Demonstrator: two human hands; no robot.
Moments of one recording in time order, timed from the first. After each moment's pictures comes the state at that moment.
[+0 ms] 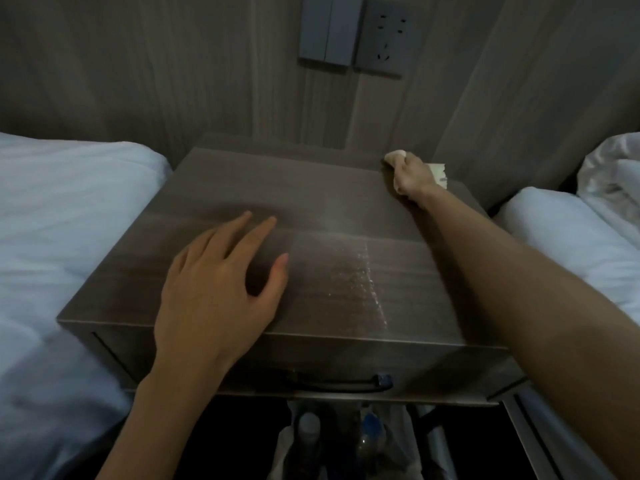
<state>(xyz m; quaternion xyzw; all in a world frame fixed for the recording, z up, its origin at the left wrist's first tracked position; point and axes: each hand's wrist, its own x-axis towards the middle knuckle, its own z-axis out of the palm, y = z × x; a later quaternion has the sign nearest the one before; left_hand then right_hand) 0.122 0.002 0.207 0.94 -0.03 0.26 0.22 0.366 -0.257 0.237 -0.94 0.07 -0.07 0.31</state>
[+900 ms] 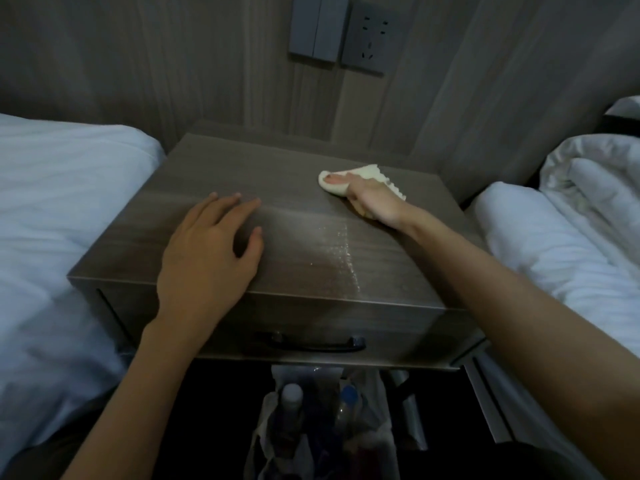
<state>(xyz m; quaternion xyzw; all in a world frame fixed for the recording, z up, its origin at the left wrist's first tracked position) 0.120 0.002 0.208 0.93 -0.03 0.25 0.26 0.254 -0.229 0.251 -0.91 -0.11 0.08 0.38</state>
